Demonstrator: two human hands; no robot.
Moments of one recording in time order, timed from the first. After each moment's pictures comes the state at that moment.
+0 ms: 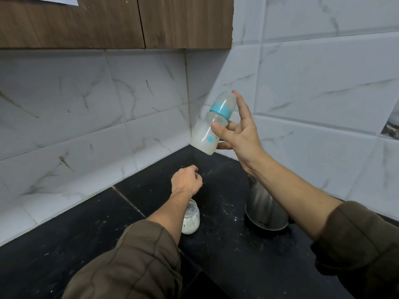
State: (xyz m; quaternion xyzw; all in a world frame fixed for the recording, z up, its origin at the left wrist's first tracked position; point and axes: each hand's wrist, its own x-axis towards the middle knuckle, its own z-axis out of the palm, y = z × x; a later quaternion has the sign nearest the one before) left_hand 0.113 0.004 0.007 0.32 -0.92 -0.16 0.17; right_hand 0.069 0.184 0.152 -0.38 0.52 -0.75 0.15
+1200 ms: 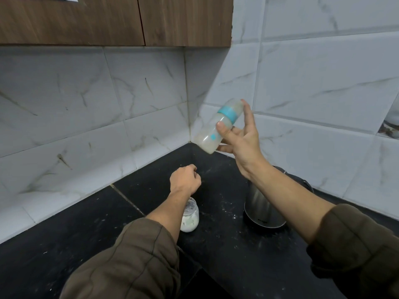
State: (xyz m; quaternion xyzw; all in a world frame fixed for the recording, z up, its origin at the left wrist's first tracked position) left_hand 0.113 0.000 0.002 0.31 -0.92 -0.15 0.17; right_hand 0.075 0.181 0.140 -0.31 0.49 -0.80 0.14
